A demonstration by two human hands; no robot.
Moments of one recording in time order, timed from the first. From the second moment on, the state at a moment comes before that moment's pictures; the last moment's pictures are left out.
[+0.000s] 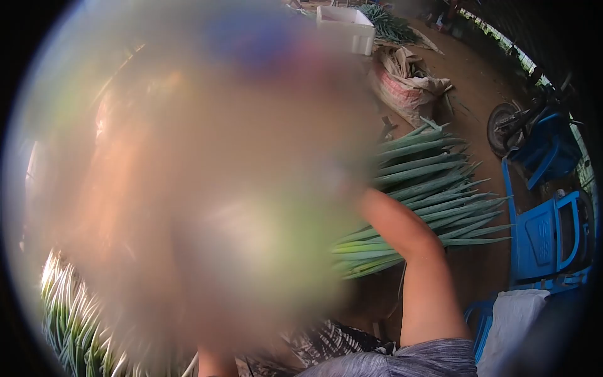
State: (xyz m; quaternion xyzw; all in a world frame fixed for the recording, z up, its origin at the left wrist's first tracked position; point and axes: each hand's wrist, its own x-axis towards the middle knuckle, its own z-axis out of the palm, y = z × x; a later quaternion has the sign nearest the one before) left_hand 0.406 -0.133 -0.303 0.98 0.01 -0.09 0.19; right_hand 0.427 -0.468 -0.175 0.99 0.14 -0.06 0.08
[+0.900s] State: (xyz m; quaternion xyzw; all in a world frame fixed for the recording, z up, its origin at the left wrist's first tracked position) left_hand 0.417 -0.130 -0.317 0.98 0.00 -0.08 0.17; right_hand 0.450 -0.460 -0.213 0.96 0.26 -0.13 0.02
